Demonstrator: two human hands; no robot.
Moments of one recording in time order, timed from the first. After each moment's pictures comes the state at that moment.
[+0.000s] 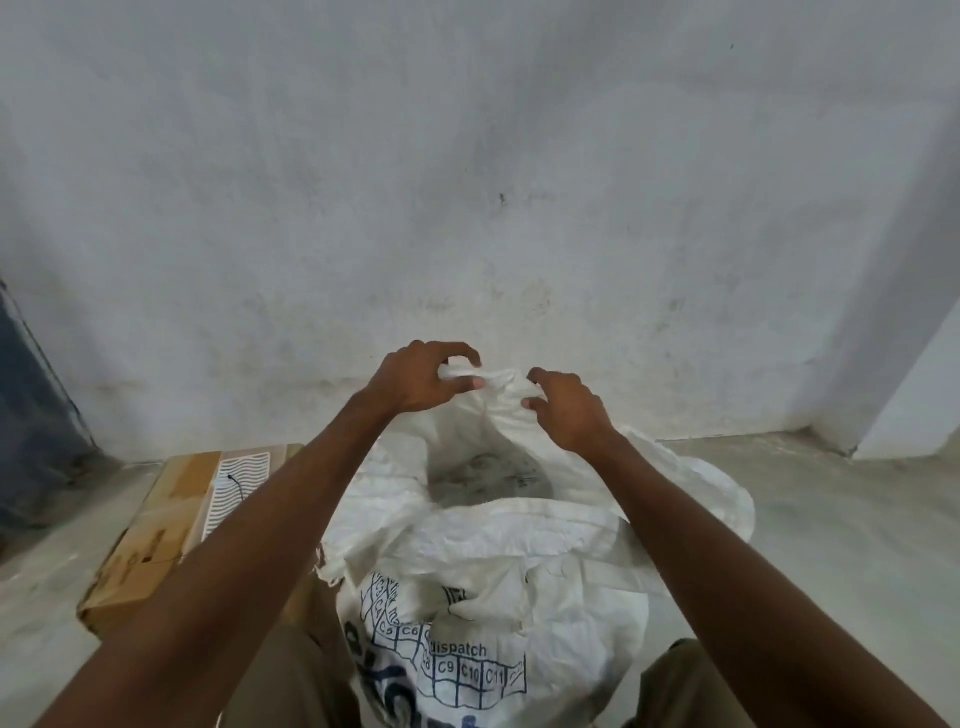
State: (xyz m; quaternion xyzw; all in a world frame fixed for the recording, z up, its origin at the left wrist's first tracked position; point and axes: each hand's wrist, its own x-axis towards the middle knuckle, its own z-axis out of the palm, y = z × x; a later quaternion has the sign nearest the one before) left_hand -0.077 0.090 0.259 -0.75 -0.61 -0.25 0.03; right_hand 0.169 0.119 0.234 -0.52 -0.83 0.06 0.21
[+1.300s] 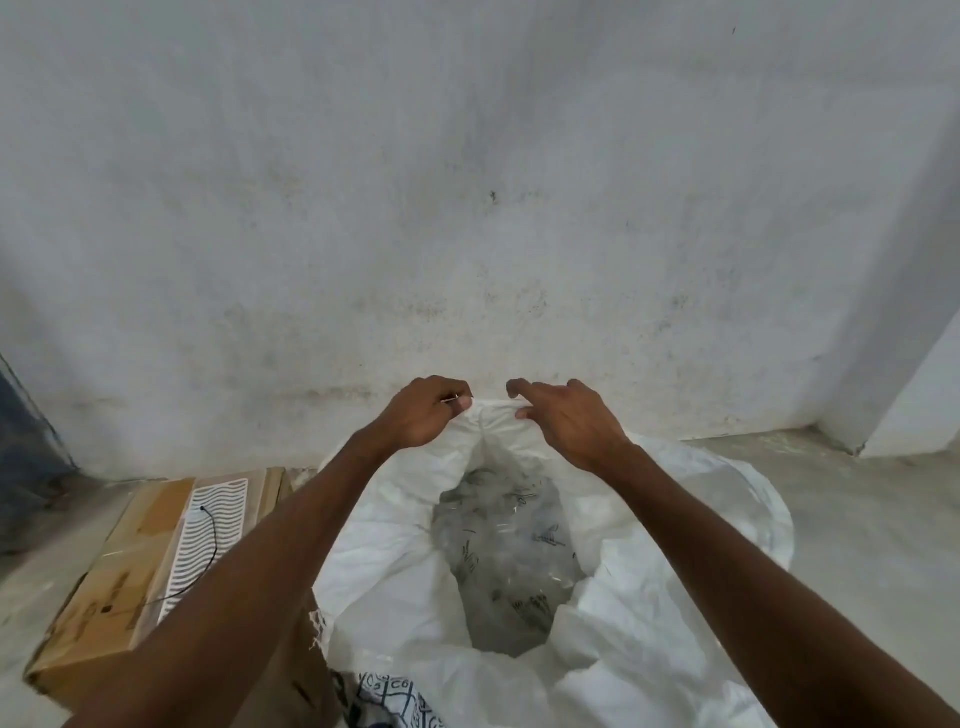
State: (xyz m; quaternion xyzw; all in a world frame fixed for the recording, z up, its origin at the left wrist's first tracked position) left_hand -0.068 0.133 0.225 -0.75 -0.58 -0.27 -0.15; right_hand 0.180 0.166 0.223 -0.33 -0.90 -0.15 0.23
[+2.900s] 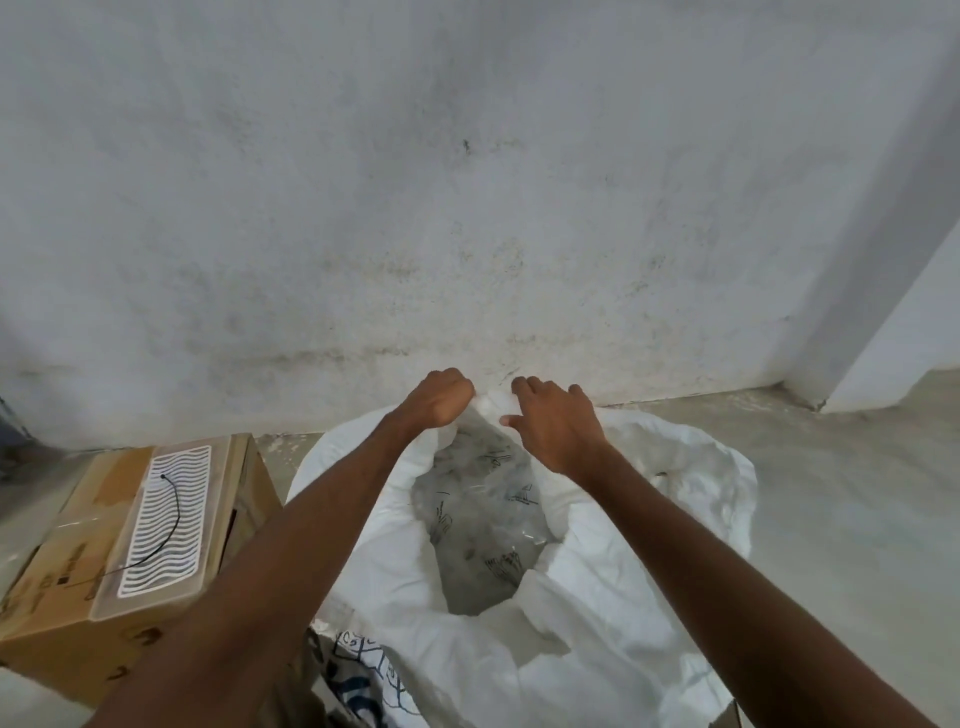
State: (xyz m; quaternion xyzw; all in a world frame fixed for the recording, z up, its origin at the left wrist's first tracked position) left_hand -0.005 0.171 0.176 -0.69 -0.67 -0.16 -0.23; right_hand 0.200 0.146 0.174 -0.48 -0.85 -0.13 0.14
